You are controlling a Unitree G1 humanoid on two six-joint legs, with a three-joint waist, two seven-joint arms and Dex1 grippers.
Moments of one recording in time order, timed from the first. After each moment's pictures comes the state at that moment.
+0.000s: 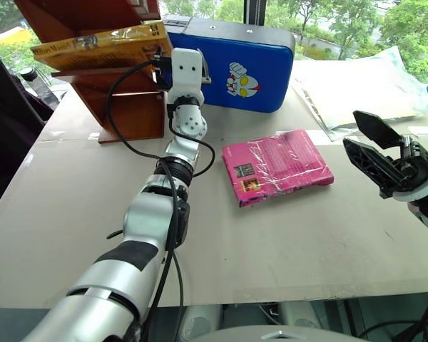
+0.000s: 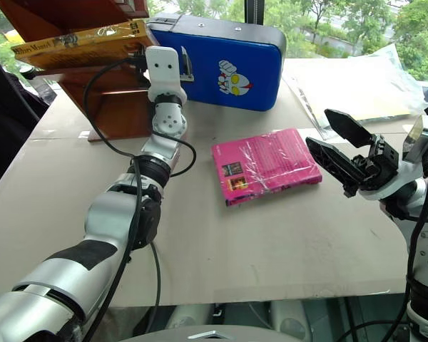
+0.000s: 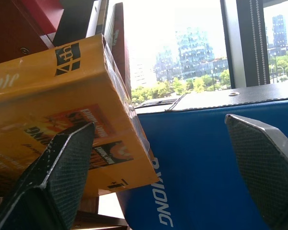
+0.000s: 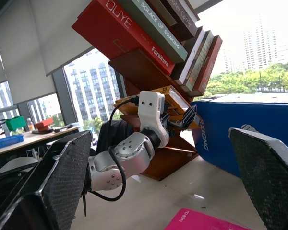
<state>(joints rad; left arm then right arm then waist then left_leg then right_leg) -1.18 0.19 0.05 1.12 0.20 -0.42 0.42 -0.16 -0.57 -0.38 -0.46 1.14 0.46 0.78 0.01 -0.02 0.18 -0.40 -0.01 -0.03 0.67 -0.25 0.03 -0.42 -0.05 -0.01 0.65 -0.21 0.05</state>
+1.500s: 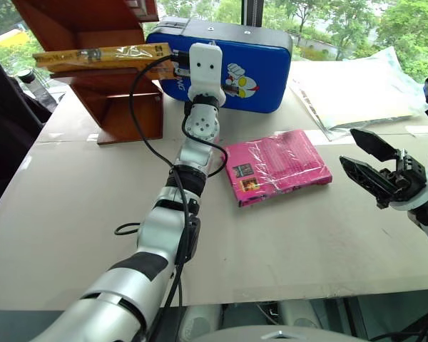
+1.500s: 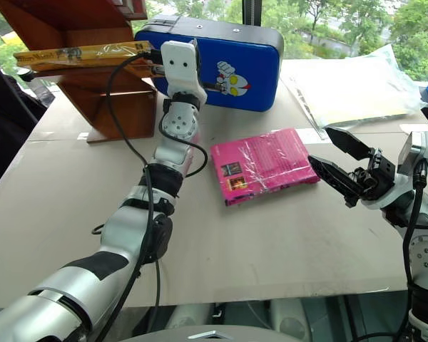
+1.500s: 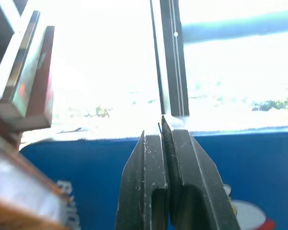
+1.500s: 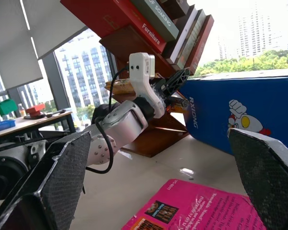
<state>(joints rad) -1.11 0.09 0.05 0.87 0.10 -0.36 0.27 -0.10 -0.57 -0.39 -0.37 1.03 0.42 0.91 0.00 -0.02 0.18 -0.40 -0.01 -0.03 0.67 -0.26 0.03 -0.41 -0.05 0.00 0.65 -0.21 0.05</state>
